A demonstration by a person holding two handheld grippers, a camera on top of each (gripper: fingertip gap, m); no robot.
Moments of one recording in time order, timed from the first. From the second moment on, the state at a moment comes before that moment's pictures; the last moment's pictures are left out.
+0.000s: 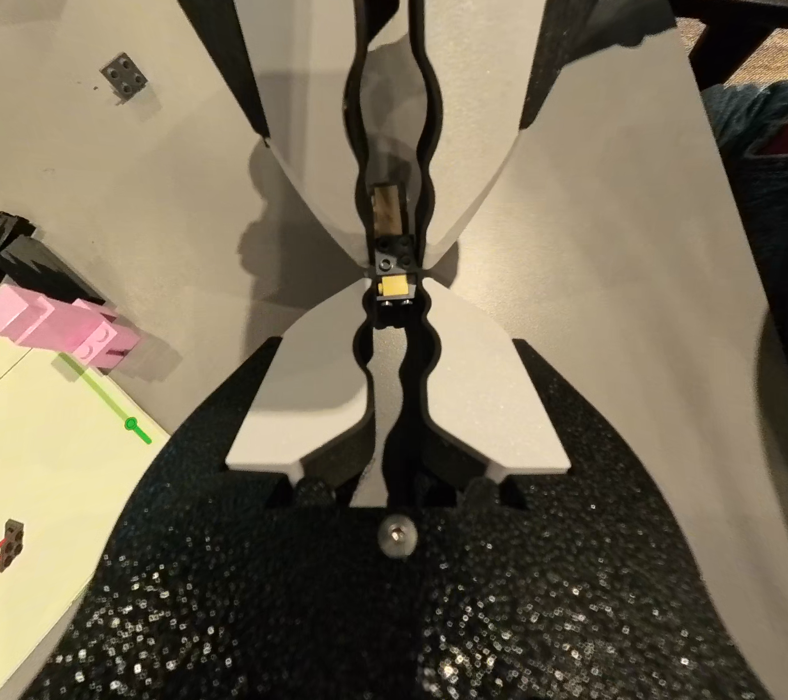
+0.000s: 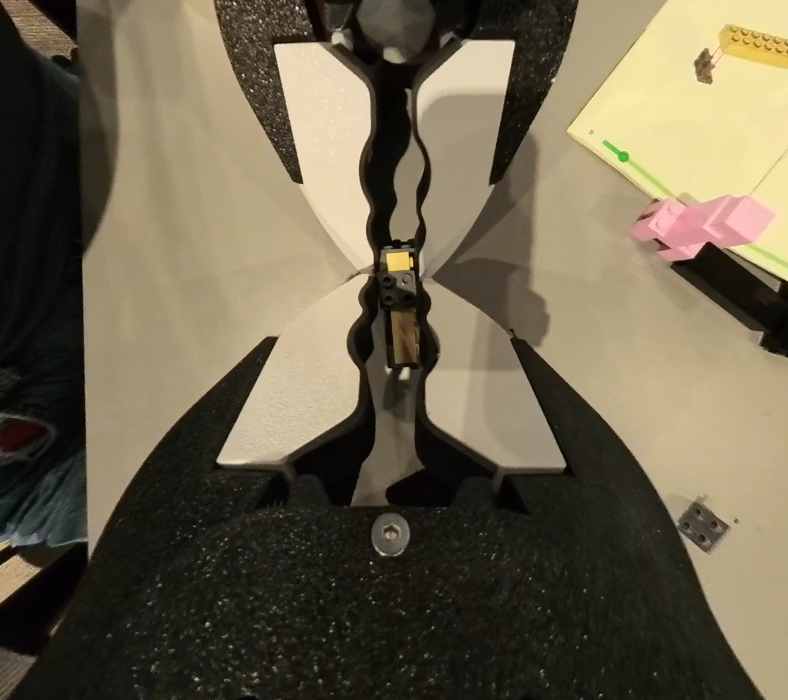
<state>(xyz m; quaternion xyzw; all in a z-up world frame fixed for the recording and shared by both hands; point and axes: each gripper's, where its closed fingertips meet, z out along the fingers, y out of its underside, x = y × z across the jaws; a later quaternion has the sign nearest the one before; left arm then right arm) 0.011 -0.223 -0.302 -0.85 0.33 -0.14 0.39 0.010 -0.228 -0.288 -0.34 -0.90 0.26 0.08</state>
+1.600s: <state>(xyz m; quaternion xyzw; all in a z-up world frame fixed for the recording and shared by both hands) 0.013 -0.229 -0.301 -0.84 0.34 -0.14 0.39 0.010 -0.229 -0.286 -0.29 -0.91 0.28 0.09</state>
